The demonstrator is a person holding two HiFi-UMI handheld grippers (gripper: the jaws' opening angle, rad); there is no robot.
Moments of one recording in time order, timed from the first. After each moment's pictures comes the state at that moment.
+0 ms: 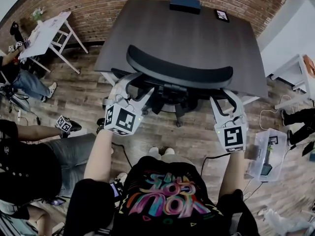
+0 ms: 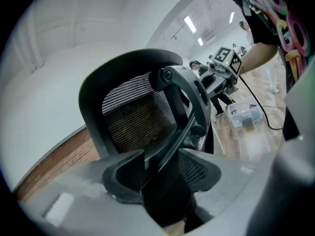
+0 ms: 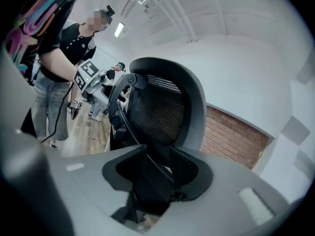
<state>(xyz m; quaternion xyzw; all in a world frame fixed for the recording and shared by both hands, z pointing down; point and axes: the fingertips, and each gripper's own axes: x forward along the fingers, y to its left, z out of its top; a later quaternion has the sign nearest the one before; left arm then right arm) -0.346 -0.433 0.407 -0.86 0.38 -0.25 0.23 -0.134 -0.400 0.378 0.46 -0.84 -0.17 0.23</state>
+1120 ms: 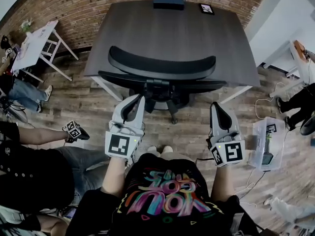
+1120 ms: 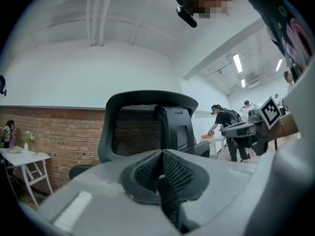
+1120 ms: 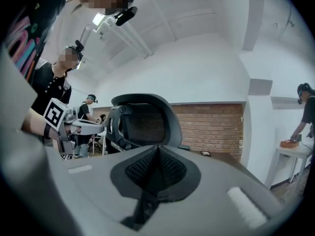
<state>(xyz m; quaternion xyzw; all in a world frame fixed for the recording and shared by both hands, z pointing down) -0.321 -0.365 0.379 -0.88 0.48 -0.02 0.03 -0.097 -0.331 0.369 0.56 -0.83 -0.03 0.04</state>
